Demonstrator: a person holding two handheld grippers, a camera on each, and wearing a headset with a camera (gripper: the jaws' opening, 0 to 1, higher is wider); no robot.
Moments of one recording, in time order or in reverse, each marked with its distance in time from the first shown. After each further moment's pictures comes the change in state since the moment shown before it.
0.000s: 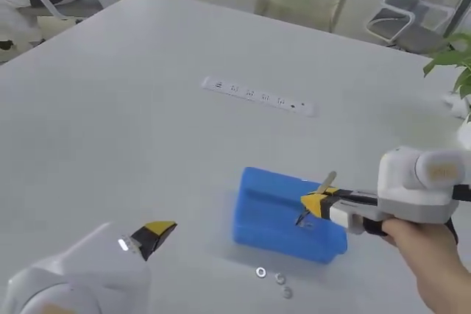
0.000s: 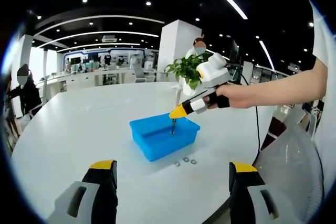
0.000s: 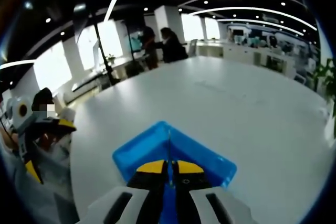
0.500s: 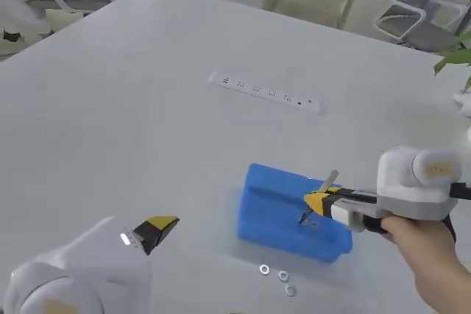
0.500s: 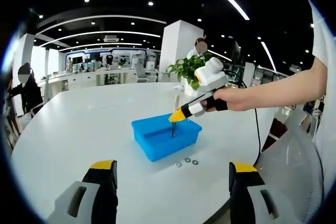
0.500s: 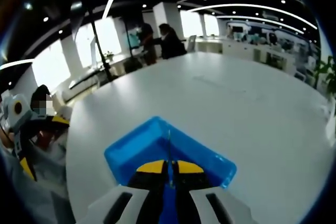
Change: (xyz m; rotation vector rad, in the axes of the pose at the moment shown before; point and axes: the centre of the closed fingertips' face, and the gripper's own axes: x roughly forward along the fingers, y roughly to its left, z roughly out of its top) left arm 0.000 0.002 0.001 -0.011 -0.004 0.012; right arm 0.010 -0.007 -0.008 0.005 0.033 -0.002
